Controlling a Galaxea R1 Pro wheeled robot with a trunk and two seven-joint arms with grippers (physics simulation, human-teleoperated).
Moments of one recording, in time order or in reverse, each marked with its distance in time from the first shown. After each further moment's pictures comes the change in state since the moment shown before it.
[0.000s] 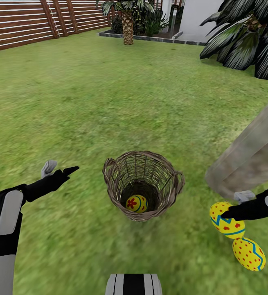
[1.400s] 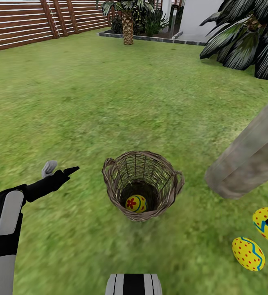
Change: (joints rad) left arm 0.001 0.000 -0.003 0.003 0.000 -0.002 0.000; right arm 0.012 -0.167 -0.001 0.248 0.200 -0.072 0.221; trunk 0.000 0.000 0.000
